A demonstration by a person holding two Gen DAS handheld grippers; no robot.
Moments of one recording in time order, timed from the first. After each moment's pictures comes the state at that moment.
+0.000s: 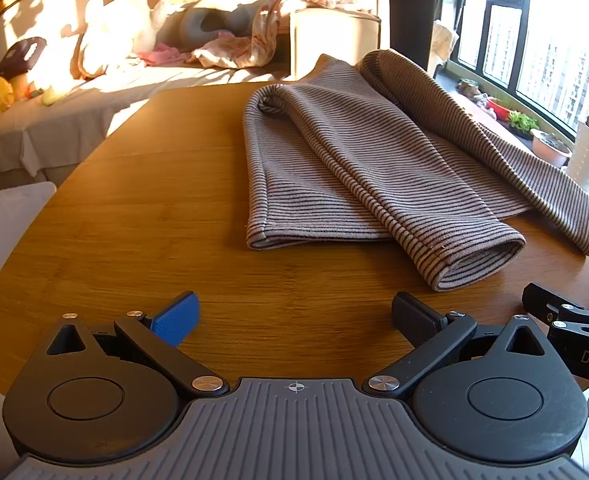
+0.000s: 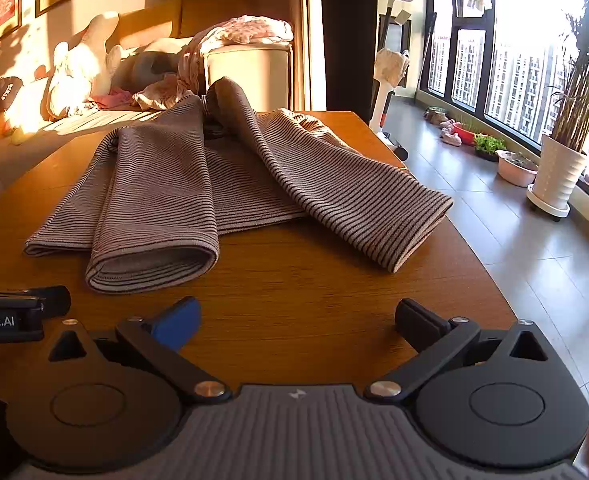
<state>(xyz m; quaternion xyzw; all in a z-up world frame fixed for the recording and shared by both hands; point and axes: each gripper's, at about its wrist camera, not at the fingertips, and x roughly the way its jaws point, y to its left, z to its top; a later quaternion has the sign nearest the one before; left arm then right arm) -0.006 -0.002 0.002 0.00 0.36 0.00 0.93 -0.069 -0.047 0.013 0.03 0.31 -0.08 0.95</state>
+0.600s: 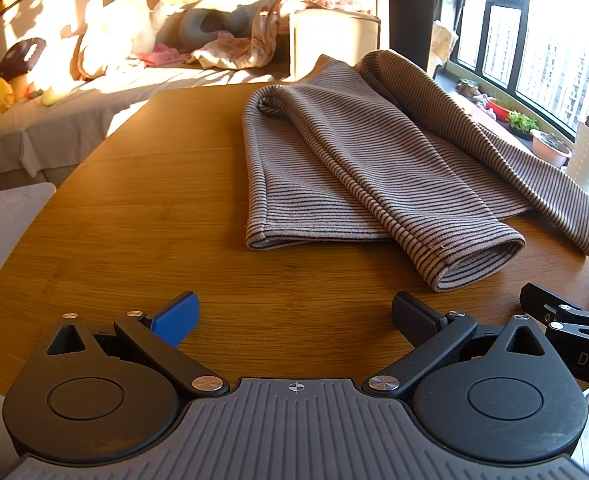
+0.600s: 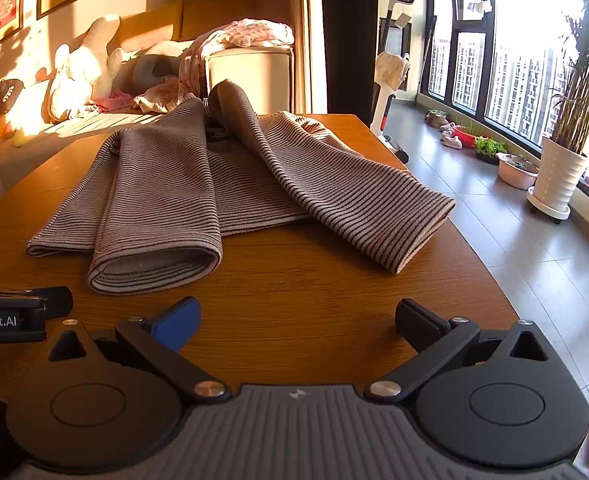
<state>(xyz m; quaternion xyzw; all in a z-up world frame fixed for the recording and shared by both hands) -0.006 -0.001 0.002 0.00 0.36 0.00 0.93 -0.070 -0.046 0.014 0.03 0.31 -0.08 0.95</state>
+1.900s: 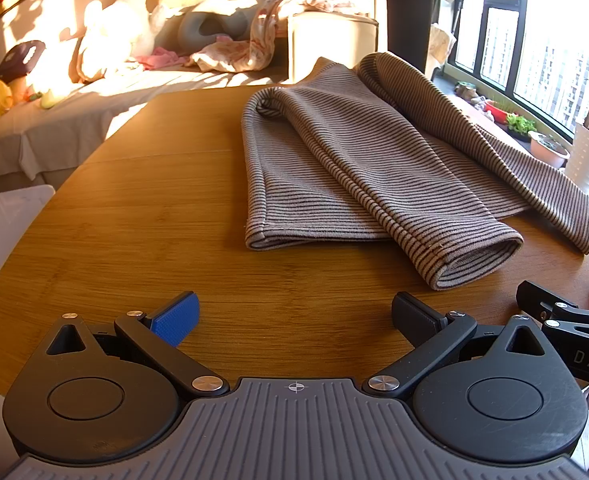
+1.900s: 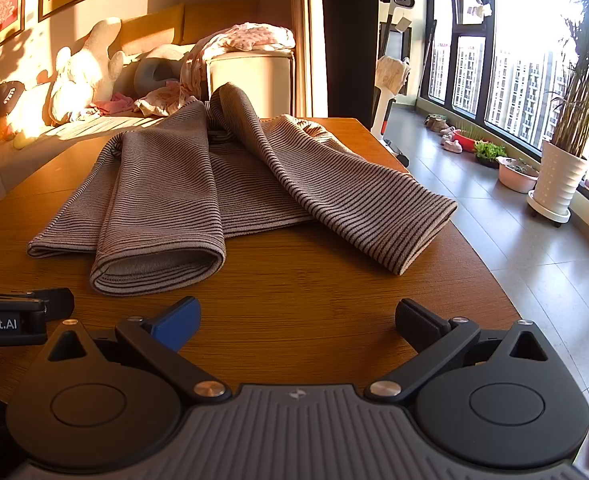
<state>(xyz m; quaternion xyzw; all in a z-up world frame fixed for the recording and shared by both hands) -0.007 -0.001 0.001 0.00 0.36 0.00 0.93 -0.073 -0.043 0.013 0.03 0.30 -0.08 0.95</state>
